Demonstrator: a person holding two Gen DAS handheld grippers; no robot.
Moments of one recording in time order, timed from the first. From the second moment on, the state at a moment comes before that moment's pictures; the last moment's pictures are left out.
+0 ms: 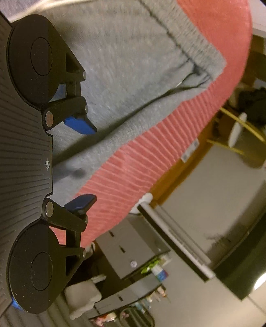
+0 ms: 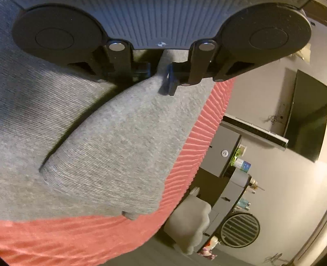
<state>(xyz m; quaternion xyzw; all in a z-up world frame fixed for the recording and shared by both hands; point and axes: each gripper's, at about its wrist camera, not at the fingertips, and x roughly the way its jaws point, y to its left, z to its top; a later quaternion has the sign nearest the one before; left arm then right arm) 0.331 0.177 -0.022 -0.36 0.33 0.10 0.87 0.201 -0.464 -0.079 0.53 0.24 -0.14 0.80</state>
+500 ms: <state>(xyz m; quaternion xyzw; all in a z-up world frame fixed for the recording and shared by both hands) 0.291 0.179 0.020 -0.36 0.32 0.06 0.87 0.199 -0.467 -0.060 0.51 0.19 -0.12 0.83</state>
